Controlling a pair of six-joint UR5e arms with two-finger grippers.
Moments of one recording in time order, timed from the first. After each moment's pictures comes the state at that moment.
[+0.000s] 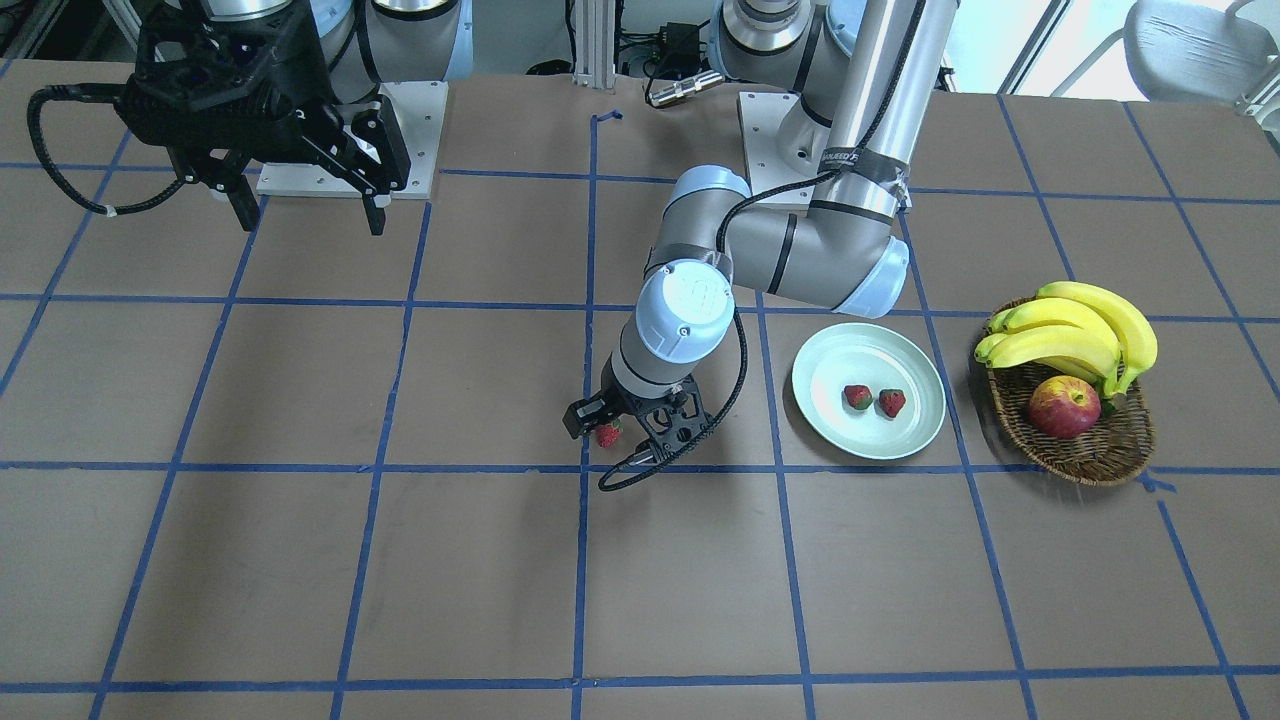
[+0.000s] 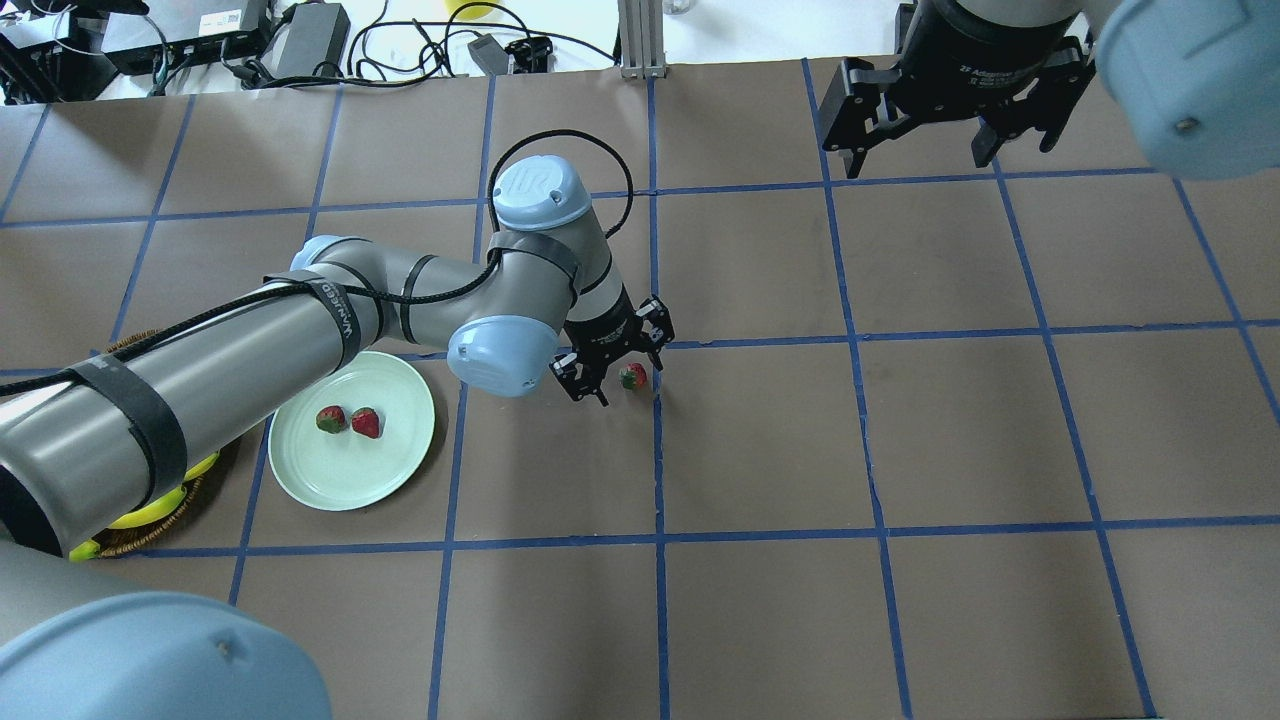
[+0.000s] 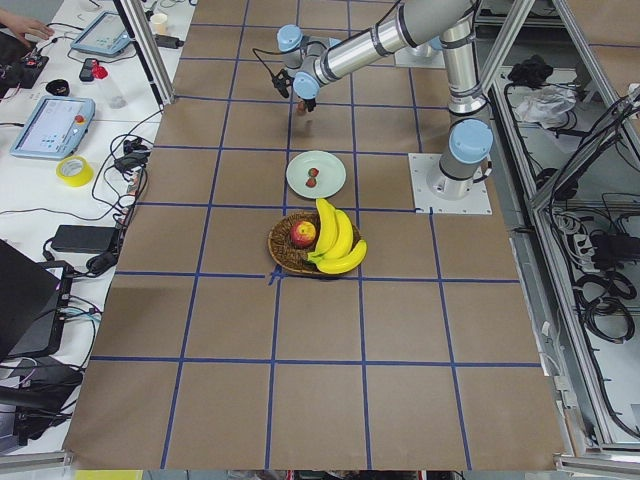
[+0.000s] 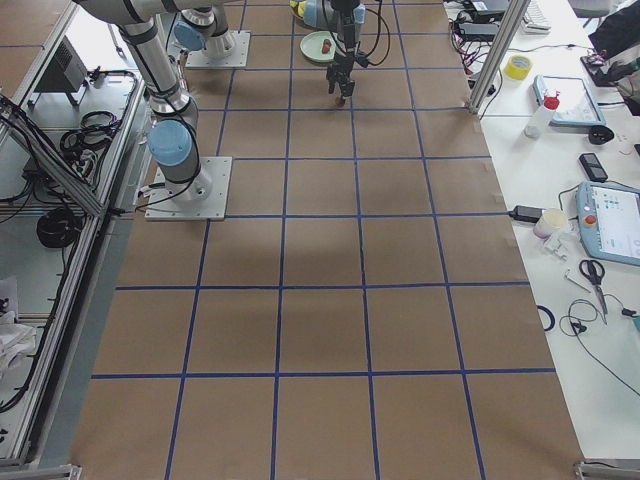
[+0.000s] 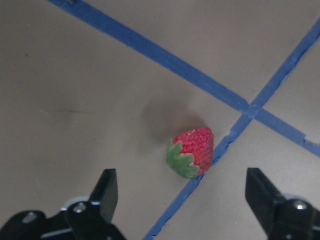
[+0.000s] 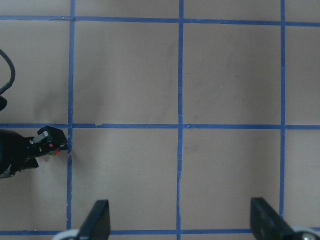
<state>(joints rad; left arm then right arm) -1.86 -2.05 -1.79 -0.96 1.36 -0.83 1.68 -1.59 1.49 -1.62 -1.62 0.08</state>
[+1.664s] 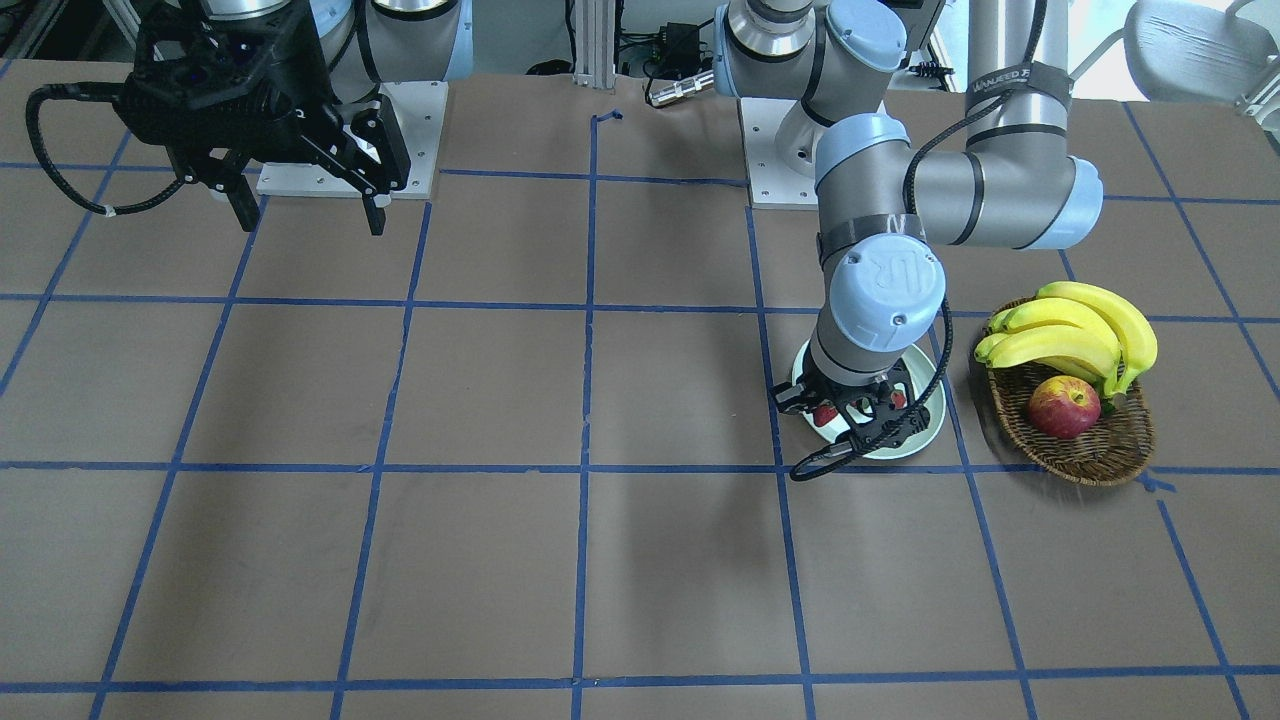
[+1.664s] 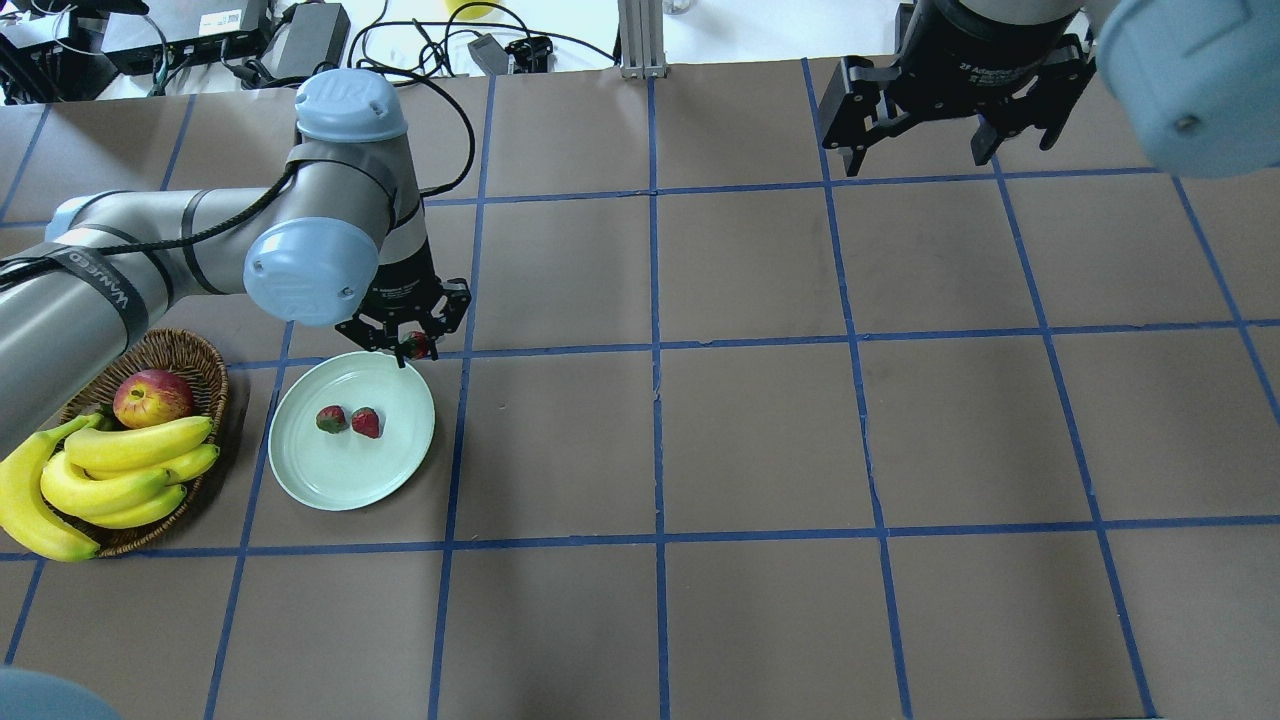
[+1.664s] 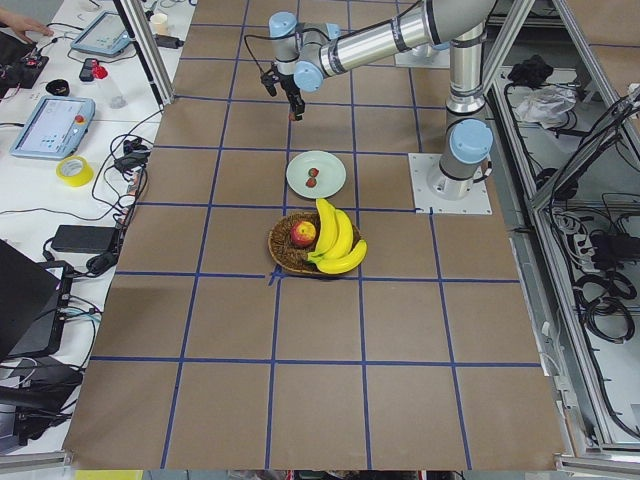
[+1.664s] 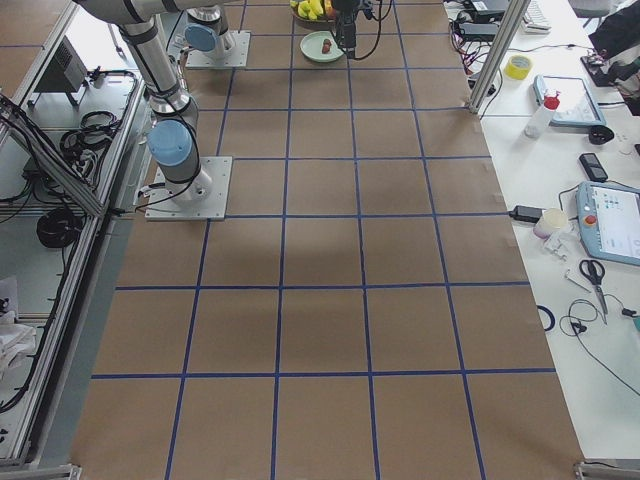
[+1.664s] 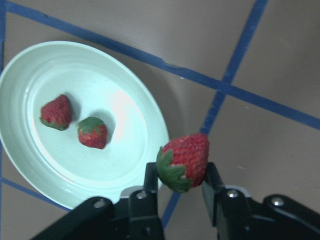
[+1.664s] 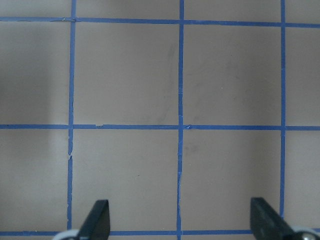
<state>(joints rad) -1.57 -1.87 -1.80 -1.27 1.72 -0.38 1.68 -1.59 1.49 -1.63 -1.62 0.08</state>
